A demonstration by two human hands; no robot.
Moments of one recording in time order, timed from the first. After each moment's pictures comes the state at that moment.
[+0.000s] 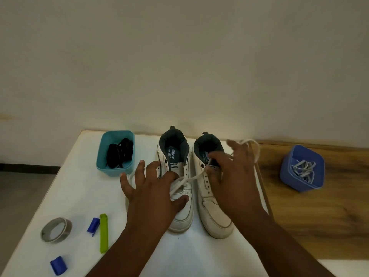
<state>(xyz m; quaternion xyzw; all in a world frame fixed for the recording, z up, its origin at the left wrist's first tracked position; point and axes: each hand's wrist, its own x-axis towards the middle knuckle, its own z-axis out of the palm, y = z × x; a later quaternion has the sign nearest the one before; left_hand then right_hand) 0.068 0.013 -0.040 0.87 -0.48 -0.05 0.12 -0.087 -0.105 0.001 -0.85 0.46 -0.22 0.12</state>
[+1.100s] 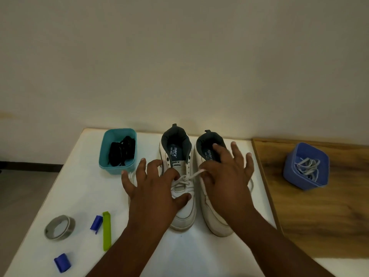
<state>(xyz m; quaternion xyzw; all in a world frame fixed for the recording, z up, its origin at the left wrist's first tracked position) 0.068 0.011 -0.037 0.87 -0.47 -0.06 0.12 -0.073 -0.099 -0.017 -0.86 0.46 -0.17 0.11</state>
